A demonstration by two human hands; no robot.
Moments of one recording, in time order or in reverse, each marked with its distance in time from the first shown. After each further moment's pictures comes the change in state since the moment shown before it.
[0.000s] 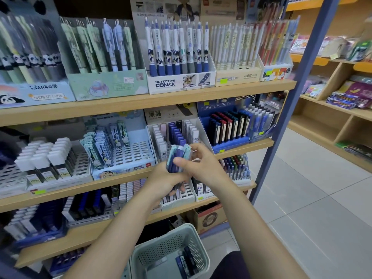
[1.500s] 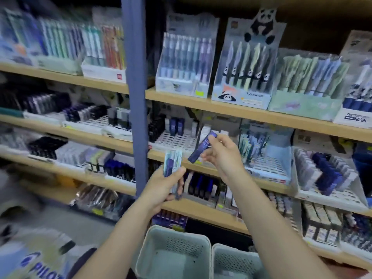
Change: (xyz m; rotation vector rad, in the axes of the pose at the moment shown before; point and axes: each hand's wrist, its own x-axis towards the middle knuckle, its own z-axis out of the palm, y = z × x) left_hand -0.195 -0.091 -0.262 -0.340 0.575 0.036; right_hand -0.012 -0.104 0.309 0.335 -0.318 0.006
